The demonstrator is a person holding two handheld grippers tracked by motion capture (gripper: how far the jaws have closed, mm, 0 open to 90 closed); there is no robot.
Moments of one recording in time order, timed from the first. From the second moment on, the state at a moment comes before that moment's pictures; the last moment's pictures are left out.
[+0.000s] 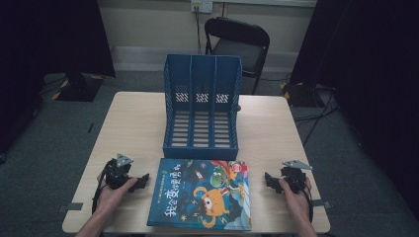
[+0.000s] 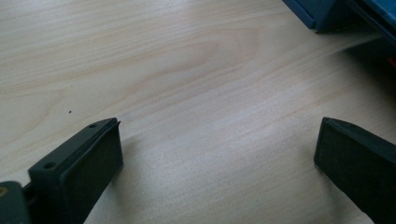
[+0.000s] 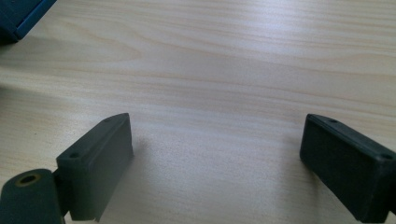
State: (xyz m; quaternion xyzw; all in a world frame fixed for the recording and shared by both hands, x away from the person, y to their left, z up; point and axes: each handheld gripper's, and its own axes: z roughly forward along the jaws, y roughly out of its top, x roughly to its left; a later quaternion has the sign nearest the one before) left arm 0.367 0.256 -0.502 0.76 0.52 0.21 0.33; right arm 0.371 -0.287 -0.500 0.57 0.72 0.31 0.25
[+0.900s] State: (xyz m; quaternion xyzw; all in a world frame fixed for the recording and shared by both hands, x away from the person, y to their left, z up) left arm 0.359 0.258 -0.489 0.77 0.53 0.18 0.31; right arm 0.365 -0.282 -0.493 0.54 0.75 0.32 0.22
